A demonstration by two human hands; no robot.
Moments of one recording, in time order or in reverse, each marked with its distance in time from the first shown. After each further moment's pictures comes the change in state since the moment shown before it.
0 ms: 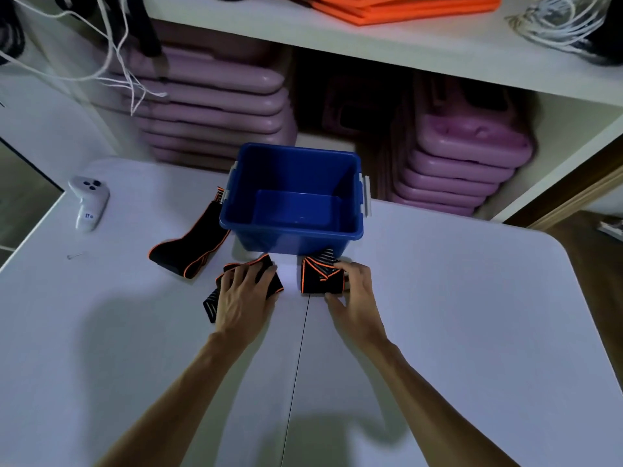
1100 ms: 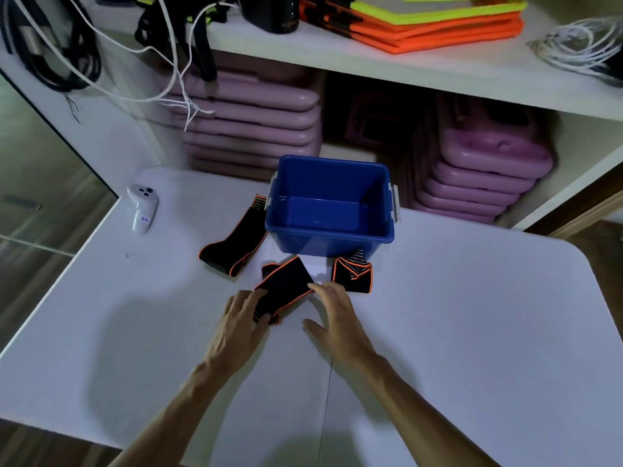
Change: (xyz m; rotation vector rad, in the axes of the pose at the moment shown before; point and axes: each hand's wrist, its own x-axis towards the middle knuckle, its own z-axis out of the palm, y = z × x) left_hand -0.072 -0.063 -0.032 -0.353 -0.096 -0.136; right_hand -0.035 -0.052 0.065 -0.171 -0.233 -0.079
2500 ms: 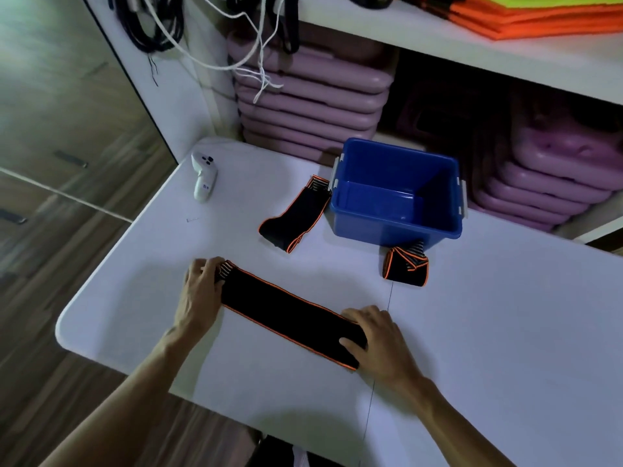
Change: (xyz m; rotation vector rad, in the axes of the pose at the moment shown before) left_hand -0.029 -0.124 -0.079 -0.021 0.156 -0.325; right_hand -0.034 0.002 0.037 -0.419 -0.139 -0.044
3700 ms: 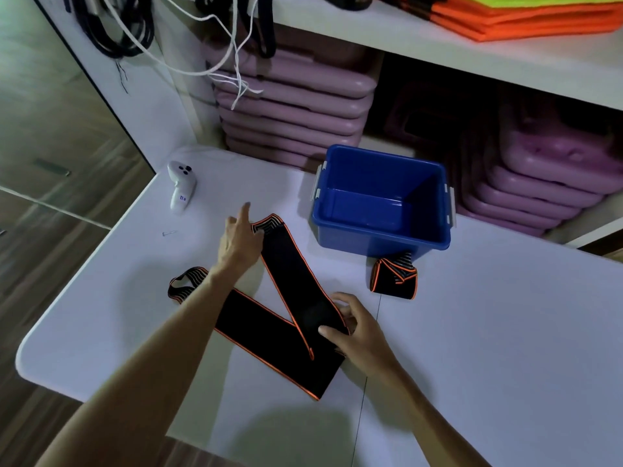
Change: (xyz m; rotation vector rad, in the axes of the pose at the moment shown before) left_hand 0.117 0.119 0.027 -0.076 -0.153 -0.259; right_hand 0.037 -0.011 -0.024 0.759 -0.026 0.214
